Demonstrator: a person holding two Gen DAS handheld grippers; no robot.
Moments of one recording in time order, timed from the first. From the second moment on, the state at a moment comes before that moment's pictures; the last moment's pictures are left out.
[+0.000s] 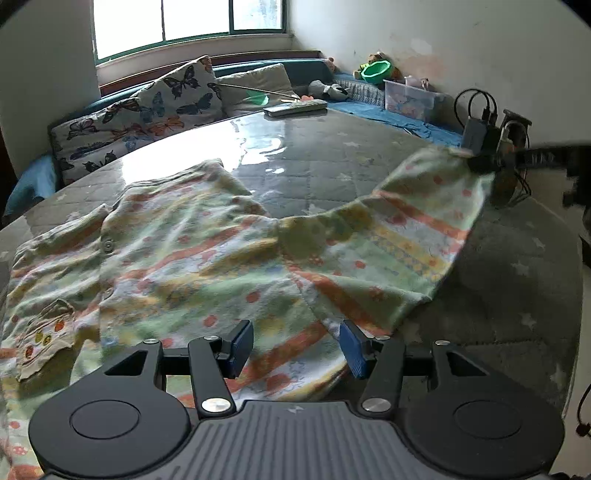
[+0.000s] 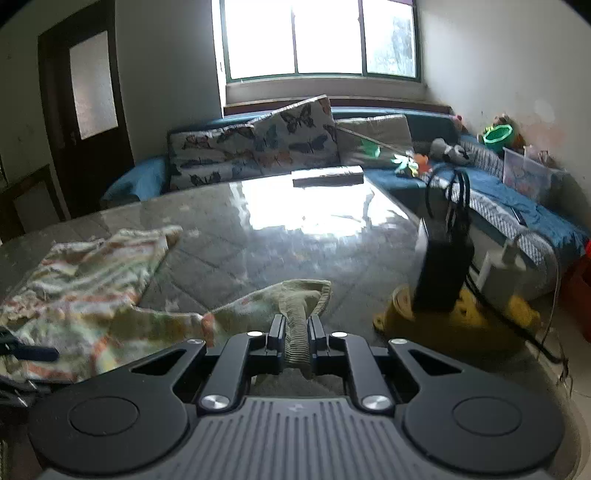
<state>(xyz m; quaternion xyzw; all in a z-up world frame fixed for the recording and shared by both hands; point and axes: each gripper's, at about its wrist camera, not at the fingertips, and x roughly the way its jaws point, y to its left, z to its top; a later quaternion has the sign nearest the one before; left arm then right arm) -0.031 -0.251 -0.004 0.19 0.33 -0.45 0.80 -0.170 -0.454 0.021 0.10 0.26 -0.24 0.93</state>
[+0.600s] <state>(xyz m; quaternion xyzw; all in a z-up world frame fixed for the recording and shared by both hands) -0.032 -0.240 0.004 0.19 0.33 -0.44 0.81 -0.151 -0.433 0.052 0.08 0.24 -0.21 0.95</state>
